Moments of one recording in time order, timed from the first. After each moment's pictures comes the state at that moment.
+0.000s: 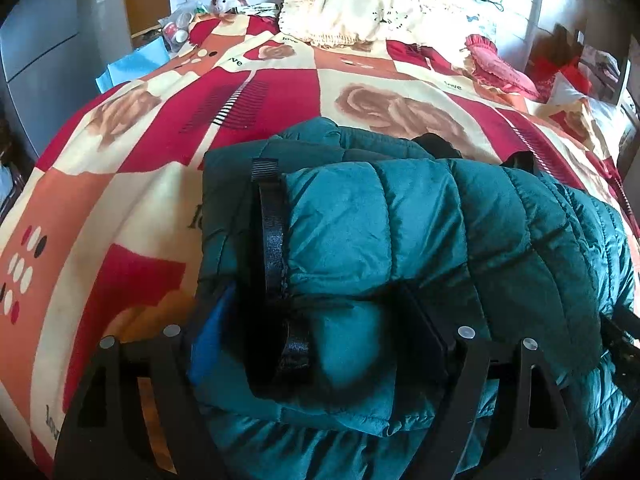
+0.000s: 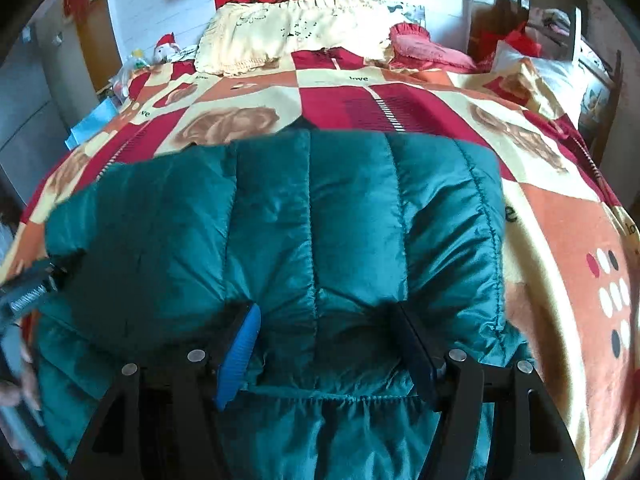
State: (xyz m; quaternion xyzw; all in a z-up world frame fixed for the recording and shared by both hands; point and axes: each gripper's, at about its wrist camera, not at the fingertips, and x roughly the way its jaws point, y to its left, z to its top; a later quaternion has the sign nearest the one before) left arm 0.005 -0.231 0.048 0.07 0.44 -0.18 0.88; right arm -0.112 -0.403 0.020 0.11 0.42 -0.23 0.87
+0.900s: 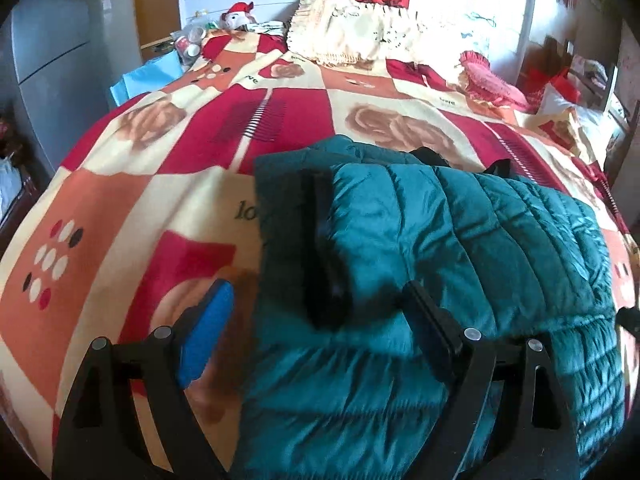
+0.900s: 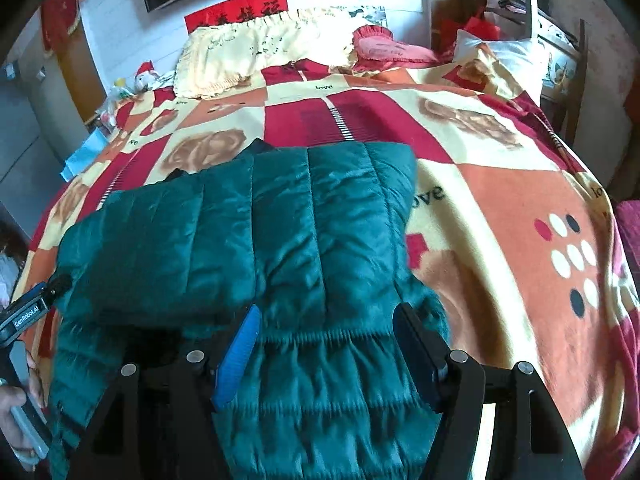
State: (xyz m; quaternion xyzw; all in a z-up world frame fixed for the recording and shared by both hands) left arm -0.038 -0.183 0.085 0.06 0.42 -0.18 0.89; right arm -0.192 -0.420 0.054 0.17 0.40 -0.25 0.86
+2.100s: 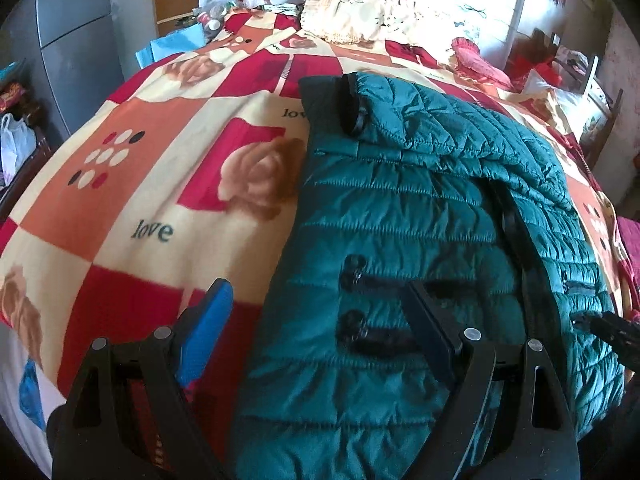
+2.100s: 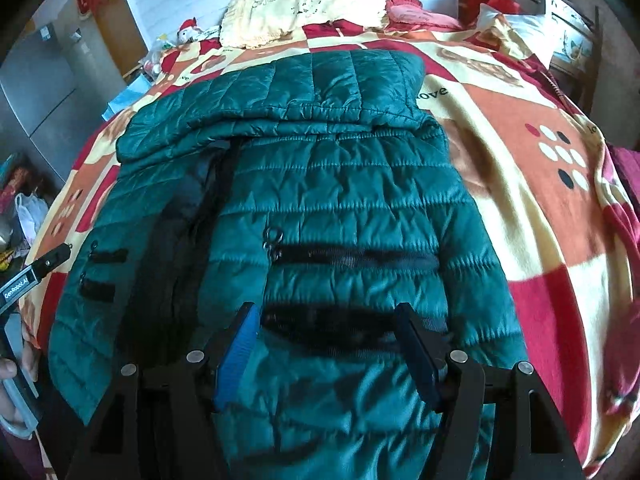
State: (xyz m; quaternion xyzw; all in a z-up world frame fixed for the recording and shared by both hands) left arm -0.180 -0.093 0.079 0.05 0.44 -0.18 0.88; right arm -0.316 -0.325 0.022 0.17 0.45 -0.18 0.86
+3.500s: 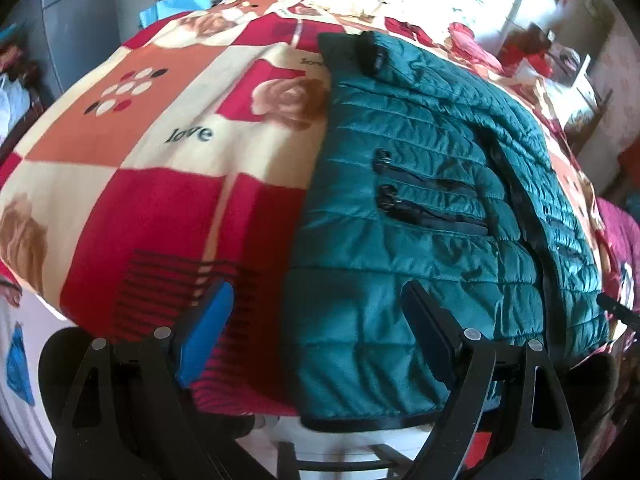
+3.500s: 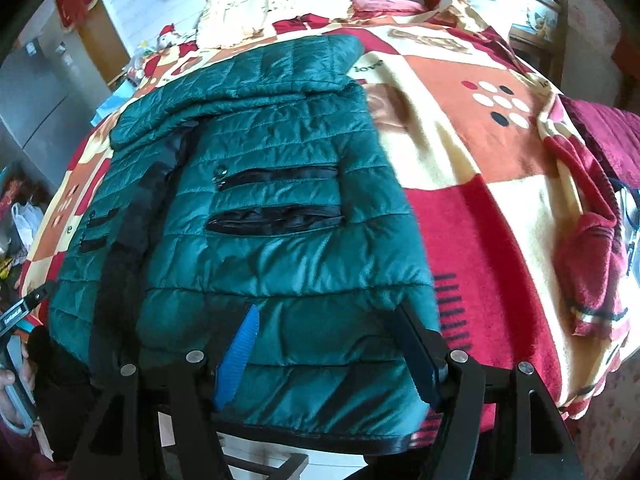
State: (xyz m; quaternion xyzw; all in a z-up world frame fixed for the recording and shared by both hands) left arm -0.227 -0.020 0.060 0.02 0.50 -0.21 0.84; right arm -0.409 -0.344 0.022 0.20 0.46 -0.21 0.84
